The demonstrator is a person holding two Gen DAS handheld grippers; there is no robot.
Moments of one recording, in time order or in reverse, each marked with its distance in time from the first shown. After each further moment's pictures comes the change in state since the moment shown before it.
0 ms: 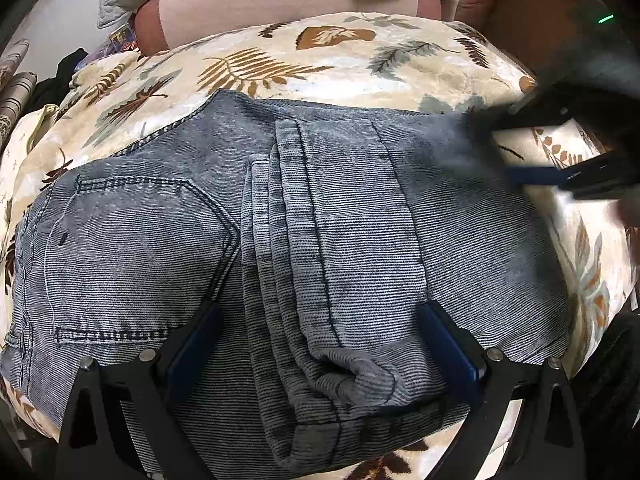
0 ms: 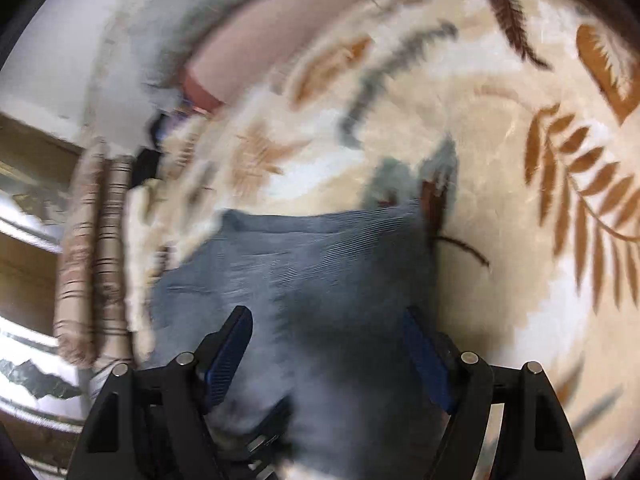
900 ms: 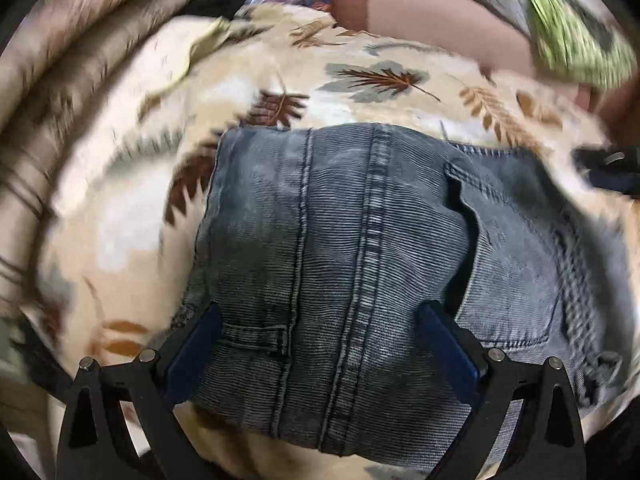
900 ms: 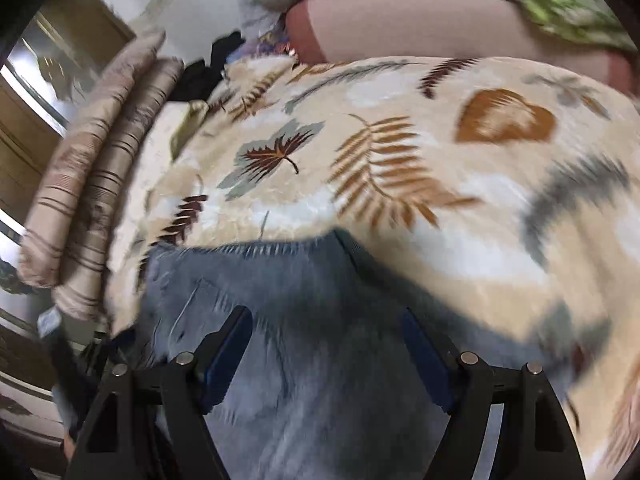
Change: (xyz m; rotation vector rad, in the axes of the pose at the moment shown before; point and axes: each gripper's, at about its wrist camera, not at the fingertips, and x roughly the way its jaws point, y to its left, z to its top) left arm -0.033 0.213 -0.041 -0.411 -0.038 0.170; right arm 0.071 0.166 0.041 -0.469 0.049 -0.064
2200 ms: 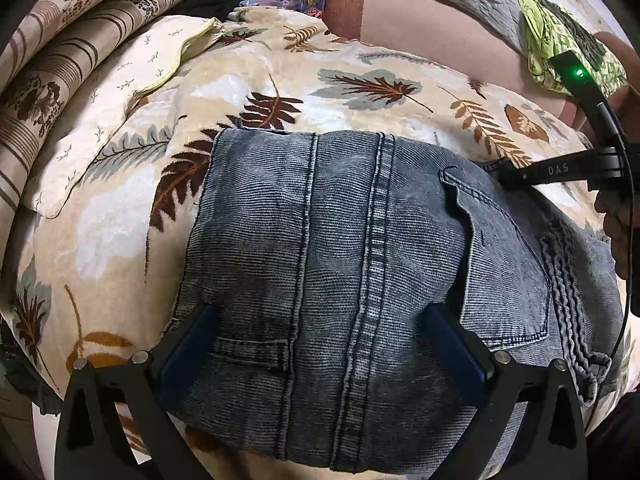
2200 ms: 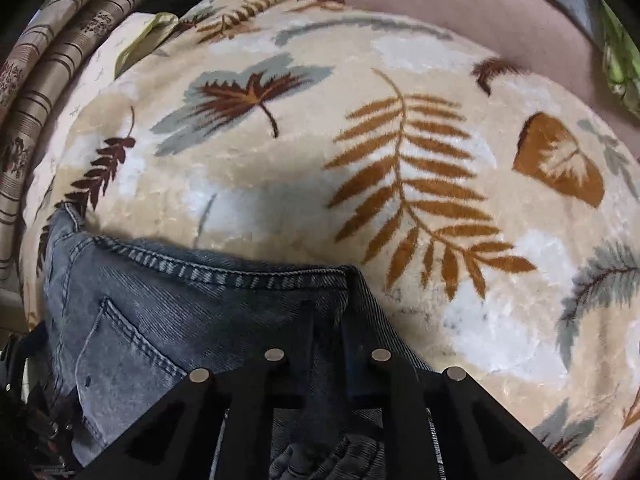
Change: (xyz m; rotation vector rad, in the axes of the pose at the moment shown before) left arm 0.003 0.003 0.004 0.026 -0.017 -0.054; right arm 0.079 0.027 0.030 -0.189 0.155 -0.244
